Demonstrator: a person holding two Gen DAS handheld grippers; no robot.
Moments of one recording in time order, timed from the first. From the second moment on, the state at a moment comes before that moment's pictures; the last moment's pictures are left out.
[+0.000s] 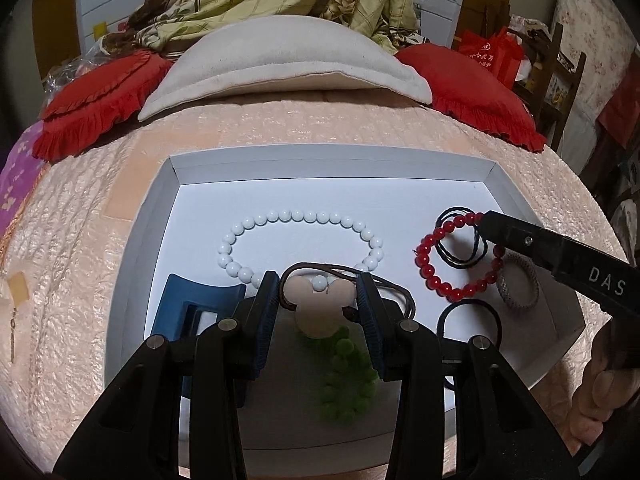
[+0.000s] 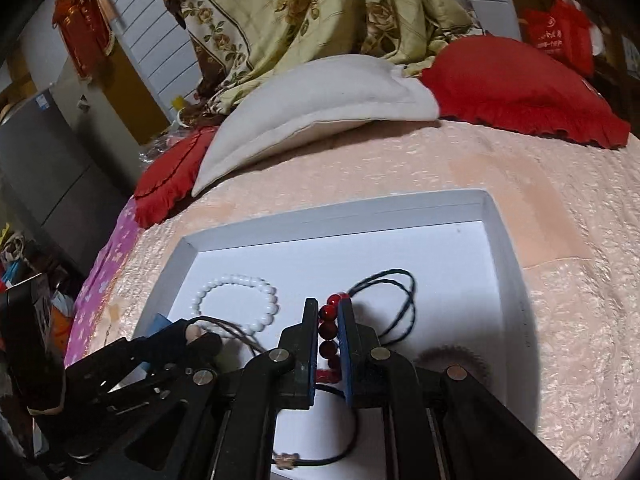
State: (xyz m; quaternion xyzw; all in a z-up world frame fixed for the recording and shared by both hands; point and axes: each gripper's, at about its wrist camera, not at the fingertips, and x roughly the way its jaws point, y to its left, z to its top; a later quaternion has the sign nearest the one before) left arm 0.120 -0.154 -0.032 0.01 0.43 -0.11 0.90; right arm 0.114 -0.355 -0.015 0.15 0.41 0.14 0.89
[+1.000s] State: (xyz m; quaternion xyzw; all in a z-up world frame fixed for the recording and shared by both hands) left arm 0.046 -0.127 0.007 -0.01 0.39 -0.14 0.91; right arm 0.027 -0.366 0.005 0.08 0.40 0.14 0.90
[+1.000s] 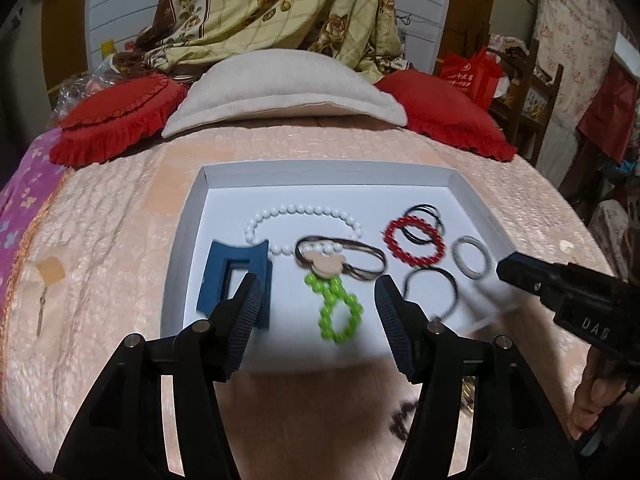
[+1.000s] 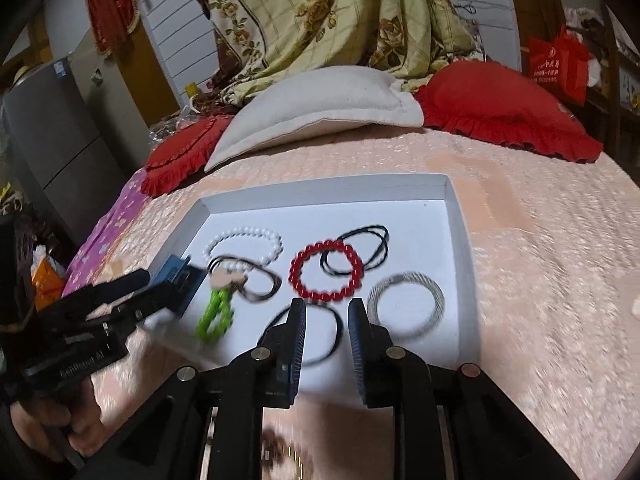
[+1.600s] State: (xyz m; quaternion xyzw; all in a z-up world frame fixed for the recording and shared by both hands) left arm -0.013 -0.177 -0.035 0.09 0.43 -0.26 0.86; right arm -0.038 -0.396 -0.046 0.01 0.46 0.09 0.89
